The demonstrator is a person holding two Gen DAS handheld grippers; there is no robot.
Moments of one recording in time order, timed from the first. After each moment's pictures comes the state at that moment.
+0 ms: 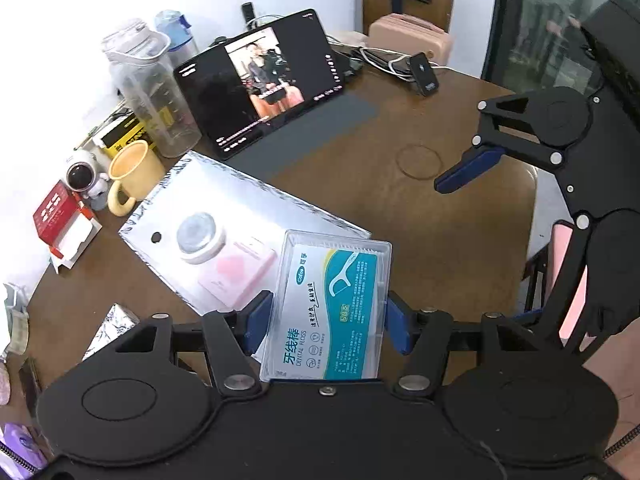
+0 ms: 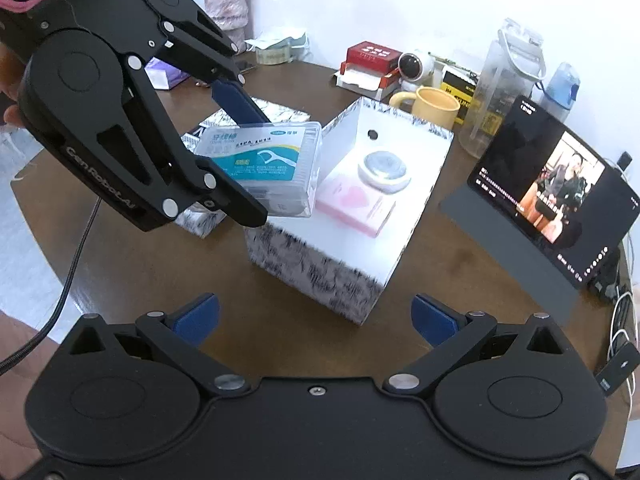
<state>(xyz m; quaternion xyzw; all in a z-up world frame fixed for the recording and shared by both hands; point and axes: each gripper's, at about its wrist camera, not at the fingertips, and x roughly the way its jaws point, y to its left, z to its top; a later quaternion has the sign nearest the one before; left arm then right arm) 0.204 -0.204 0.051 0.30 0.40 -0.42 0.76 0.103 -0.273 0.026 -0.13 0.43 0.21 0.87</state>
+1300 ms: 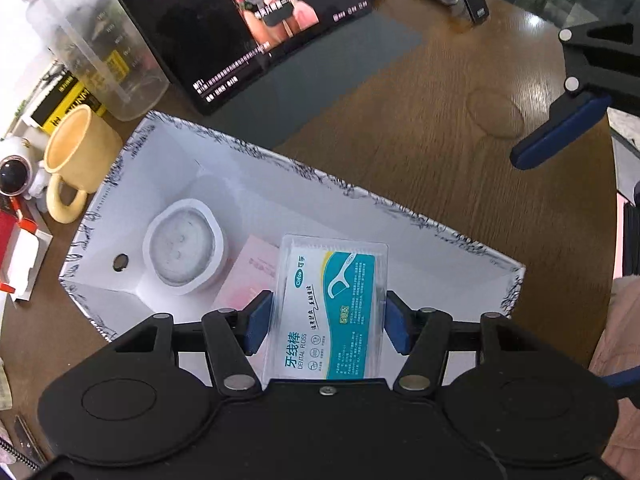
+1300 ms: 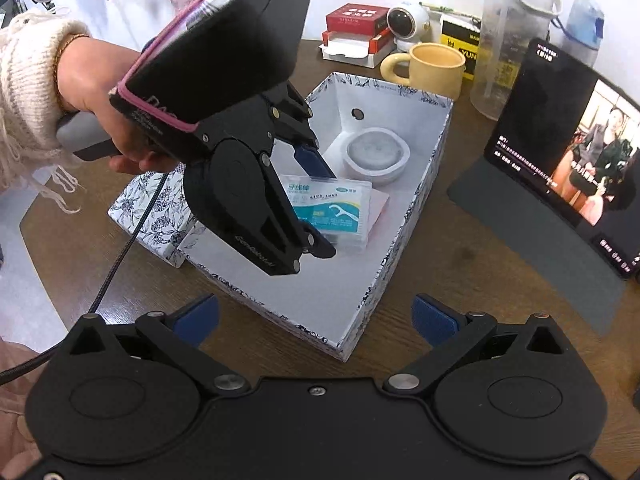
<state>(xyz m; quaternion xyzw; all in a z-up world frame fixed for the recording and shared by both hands) 0.333 -0.267 -0.049 0.37 0.47 -0.43 0.67 0.204 -0.315 -0.009 -0.04 0.50 0.24 0.83</state>
